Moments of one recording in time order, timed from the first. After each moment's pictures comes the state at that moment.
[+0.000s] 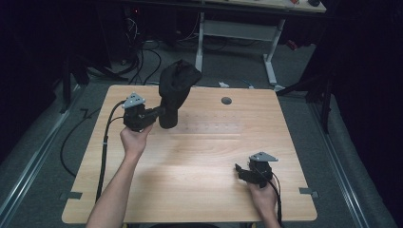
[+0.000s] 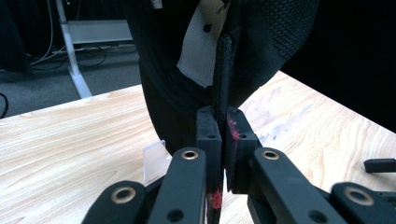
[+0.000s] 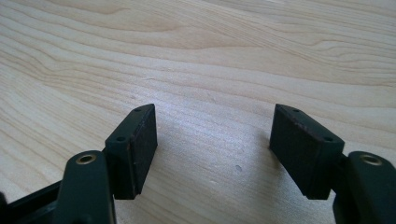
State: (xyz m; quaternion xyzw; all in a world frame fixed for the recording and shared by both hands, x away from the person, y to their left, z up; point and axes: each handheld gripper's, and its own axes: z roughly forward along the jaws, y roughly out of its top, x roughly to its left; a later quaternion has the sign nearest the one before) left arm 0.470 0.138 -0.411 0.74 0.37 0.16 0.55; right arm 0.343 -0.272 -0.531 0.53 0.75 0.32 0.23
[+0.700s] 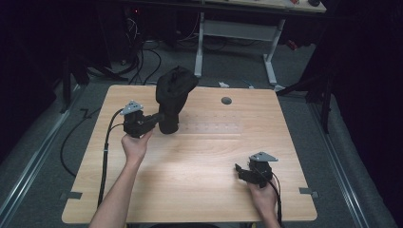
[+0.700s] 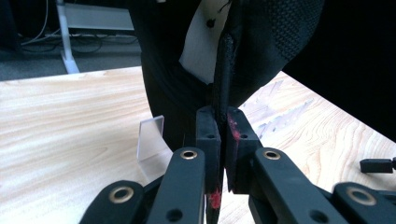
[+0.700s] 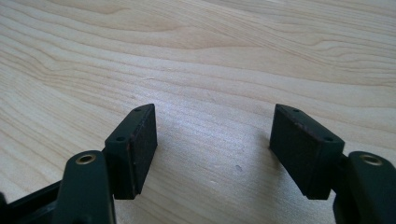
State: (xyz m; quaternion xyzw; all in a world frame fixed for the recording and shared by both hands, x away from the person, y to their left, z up) left arm 0.466 0.147 -0.441 0.72 0.40 0.13 0.56; right arm 0.343 -0.272 -0.531 0.52 0.75 0.32 0.23
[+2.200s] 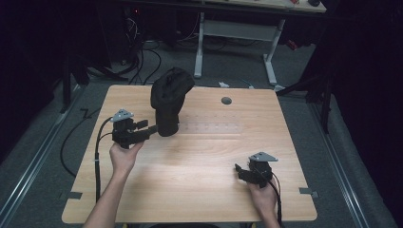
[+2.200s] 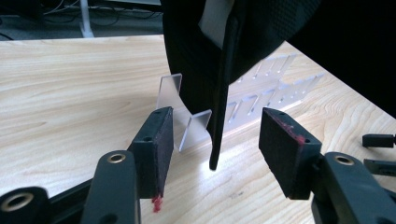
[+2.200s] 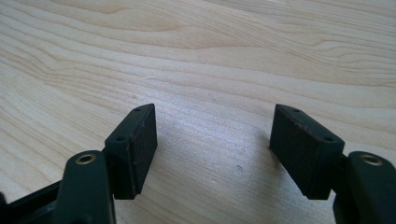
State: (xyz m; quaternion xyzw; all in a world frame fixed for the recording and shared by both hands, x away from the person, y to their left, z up) left arm 0.435 0.170 -0.437 0.73 0.44 0.12 0.51; right arm 0.343 -0.272 -0.531 0.52 0.76 0.32 0.23
